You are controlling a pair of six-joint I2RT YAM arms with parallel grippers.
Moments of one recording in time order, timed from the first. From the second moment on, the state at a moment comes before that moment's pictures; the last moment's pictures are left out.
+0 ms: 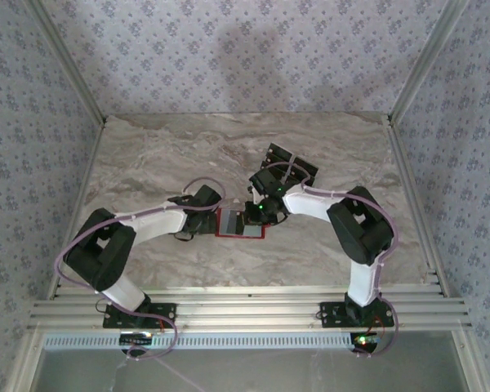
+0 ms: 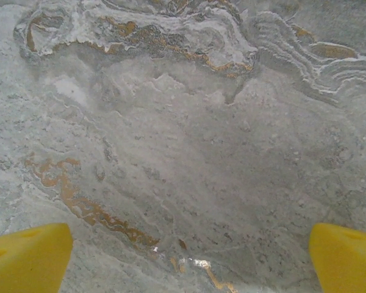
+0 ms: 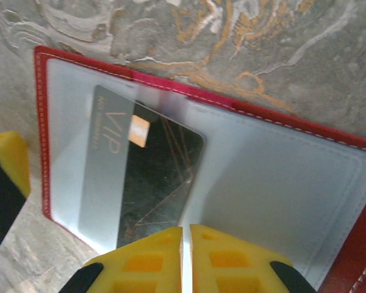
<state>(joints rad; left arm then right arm) -0.66 1.59 0.84 -0.55 -0.36 -0.68 0.69 1.87 1.14 -0.41 -0.33 0.59</state>
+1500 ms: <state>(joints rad) -0.69 1.61 0.83 -0.54 -0.39 -0.69 0.74 1.93 1.26 -0.42 -0.35 0.58</state>
